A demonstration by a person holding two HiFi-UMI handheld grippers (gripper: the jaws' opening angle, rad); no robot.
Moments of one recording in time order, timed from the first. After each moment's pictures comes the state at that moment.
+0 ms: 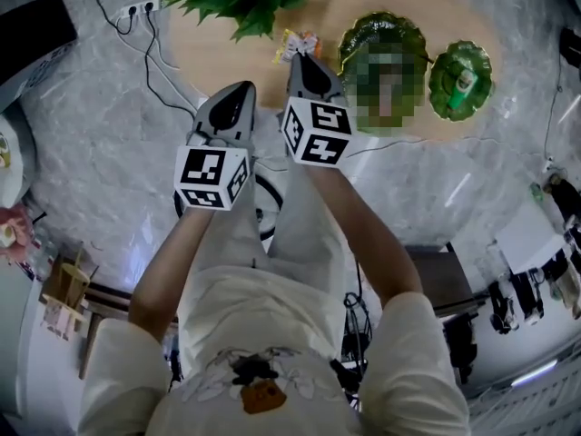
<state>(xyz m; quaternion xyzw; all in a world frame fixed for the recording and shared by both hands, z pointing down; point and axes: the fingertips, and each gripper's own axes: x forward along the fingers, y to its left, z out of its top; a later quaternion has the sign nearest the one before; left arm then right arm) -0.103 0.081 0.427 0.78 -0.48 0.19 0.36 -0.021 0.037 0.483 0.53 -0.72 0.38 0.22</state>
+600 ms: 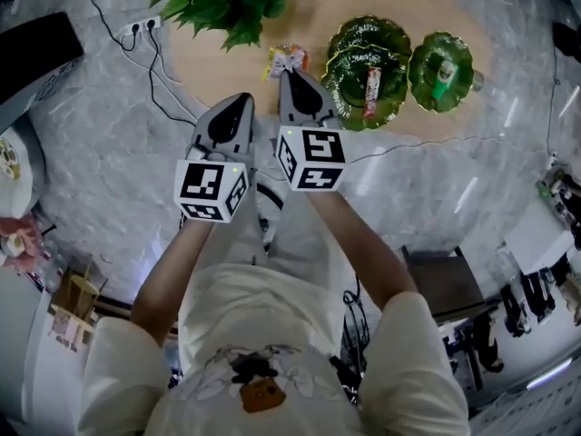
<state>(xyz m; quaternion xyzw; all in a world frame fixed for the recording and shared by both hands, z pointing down) -0.083 0.085 0.384 0.79 -0.47 0.19 0.34 -0.019 0.049 0.418 0.52 -0.76 0.35 0.18</state>
